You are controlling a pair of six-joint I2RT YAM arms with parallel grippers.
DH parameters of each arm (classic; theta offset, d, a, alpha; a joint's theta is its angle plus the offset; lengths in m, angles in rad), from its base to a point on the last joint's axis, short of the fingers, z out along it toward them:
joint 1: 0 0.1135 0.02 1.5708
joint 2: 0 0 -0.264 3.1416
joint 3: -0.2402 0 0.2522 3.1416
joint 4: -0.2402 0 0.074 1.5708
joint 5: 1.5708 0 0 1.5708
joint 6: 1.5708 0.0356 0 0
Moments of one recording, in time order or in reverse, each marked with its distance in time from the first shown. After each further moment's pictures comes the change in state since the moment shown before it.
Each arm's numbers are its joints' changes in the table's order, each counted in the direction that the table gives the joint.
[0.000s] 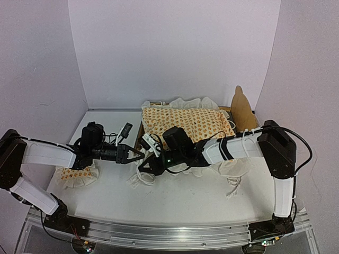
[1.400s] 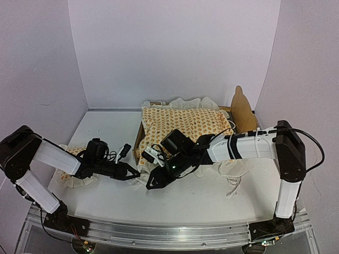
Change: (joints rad) left arm 0.016 -0.111 0.129 -0.068 -0.109 0.067; right arm 0.058 0.101 -0.037 -0.483 -0.026 0.090
